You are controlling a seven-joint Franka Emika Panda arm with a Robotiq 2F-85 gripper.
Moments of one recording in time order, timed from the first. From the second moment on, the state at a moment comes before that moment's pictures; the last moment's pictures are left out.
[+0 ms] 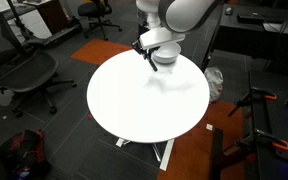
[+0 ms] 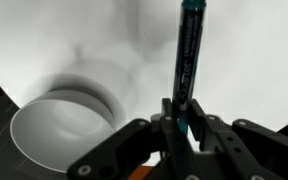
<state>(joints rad) 0.19 0.47 -0.22 -1.92 -0.15 2.56 0.91</state>
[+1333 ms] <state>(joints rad) -0.01 0.95 -0.19 -1.35 0.01 2.56 0.76</state>
